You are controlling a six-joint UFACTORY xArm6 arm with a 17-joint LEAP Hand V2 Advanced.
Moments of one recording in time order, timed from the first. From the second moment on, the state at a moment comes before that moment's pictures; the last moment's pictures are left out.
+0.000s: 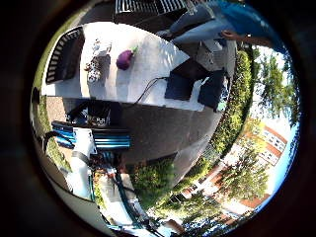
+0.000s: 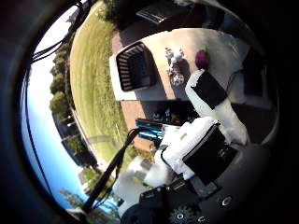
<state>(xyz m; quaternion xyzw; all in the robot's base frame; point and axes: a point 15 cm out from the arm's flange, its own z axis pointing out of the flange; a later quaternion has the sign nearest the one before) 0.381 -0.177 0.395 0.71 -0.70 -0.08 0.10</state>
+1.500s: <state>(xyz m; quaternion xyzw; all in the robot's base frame) 0.509 -0.219 -0.059 0.82 -0.50 -0.10 0.24</state>
